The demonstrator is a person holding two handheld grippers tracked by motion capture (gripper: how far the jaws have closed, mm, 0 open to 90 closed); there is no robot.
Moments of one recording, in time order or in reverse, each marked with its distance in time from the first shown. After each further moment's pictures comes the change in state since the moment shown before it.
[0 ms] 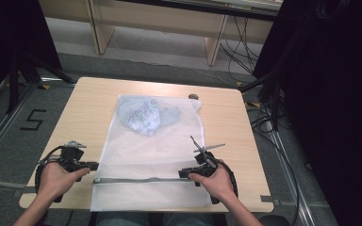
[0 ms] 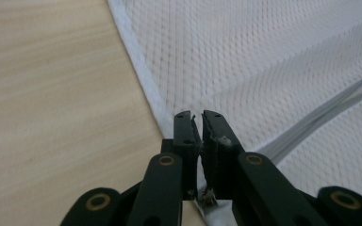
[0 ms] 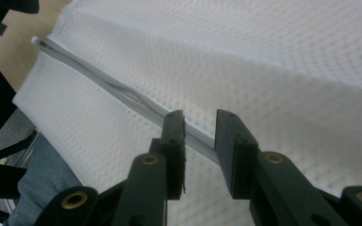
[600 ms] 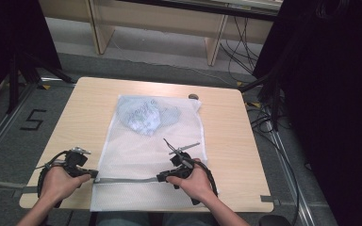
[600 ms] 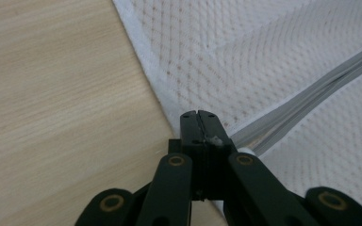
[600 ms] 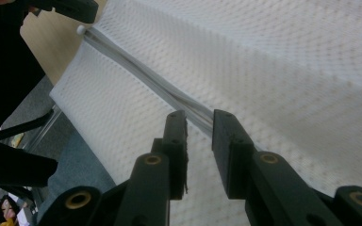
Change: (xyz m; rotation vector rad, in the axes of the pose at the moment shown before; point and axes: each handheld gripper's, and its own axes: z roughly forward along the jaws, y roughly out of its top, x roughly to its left) left arm -0.004 -0.006 0.014 0.116 0.026 0.054; right arm 0.051 0.017 0.038 0.063 0.060 -0.092
